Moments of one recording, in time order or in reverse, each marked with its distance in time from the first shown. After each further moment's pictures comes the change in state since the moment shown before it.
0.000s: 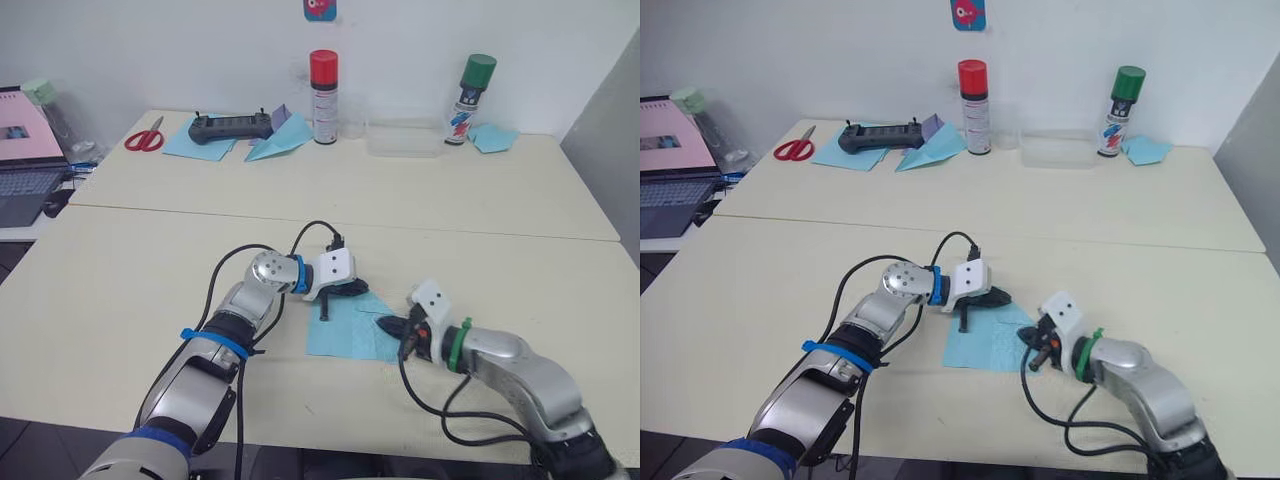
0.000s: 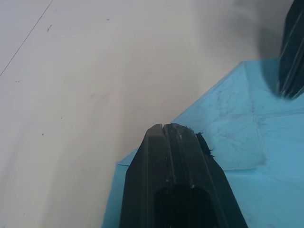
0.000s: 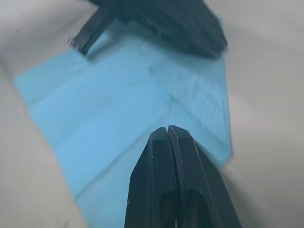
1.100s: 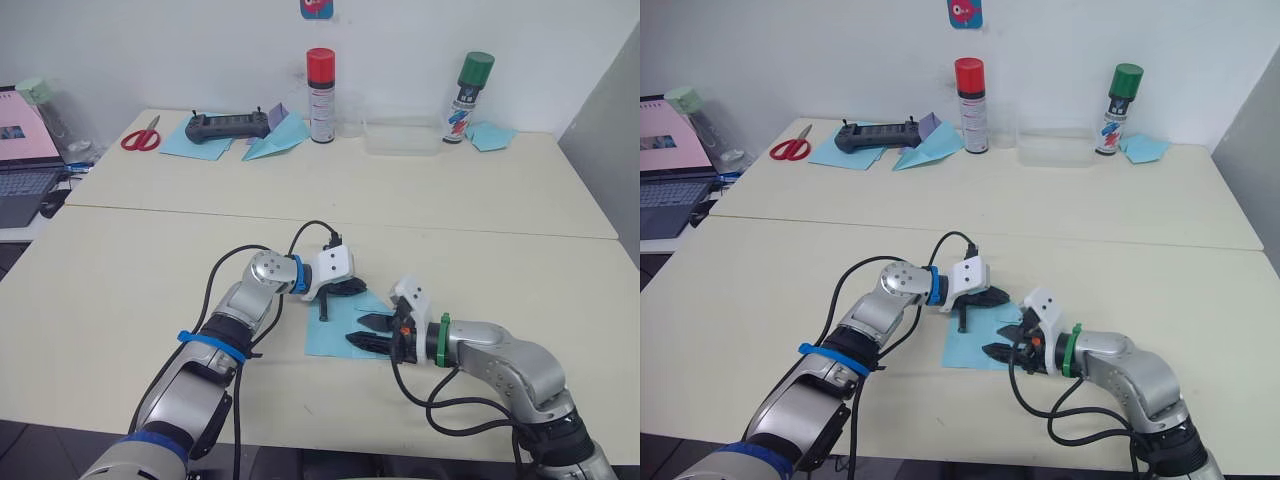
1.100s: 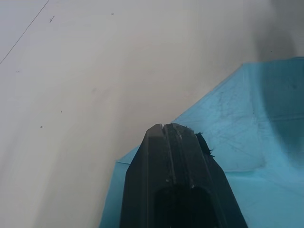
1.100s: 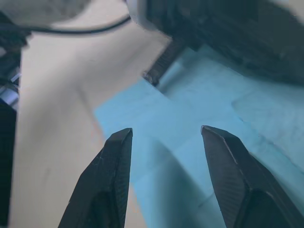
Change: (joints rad) left arm 0.030 0.011 0.002 -0.101 -0.005 0.098 0.009; right arm -0.153 0.160 -0.022 0.047 0.134 0.115 0.074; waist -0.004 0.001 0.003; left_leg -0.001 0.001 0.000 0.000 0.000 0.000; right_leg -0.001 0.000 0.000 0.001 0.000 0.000
